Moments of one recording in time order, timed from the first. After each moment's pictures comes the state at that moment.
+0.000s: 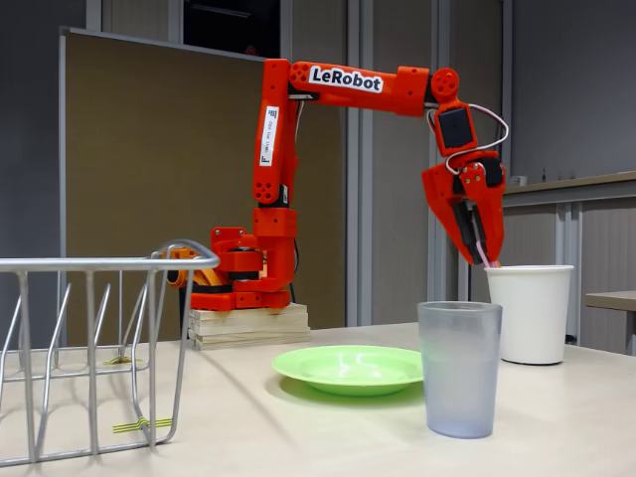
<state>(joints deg) -55.5 87.7 95.1 70.7 28.6</state>
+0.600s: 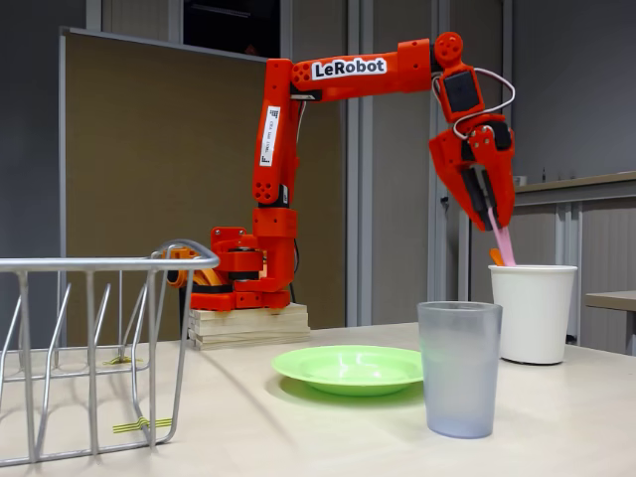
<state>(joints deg) -55.5 86.7 80.4 80.6 27.1</state>
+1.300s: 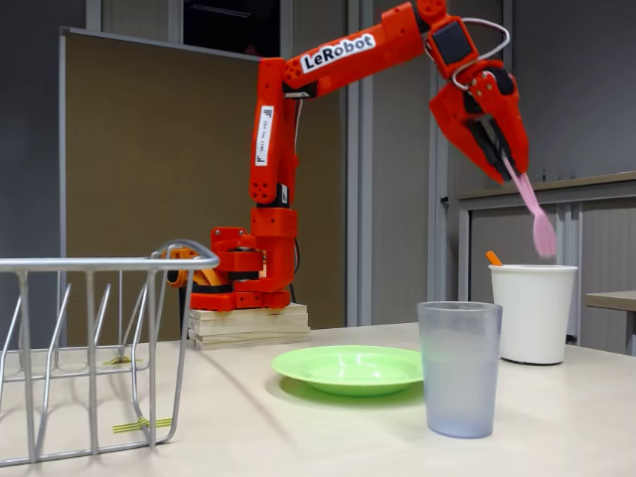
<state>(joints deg) -51.1 91.5 70.4 84.6 26.5</state>
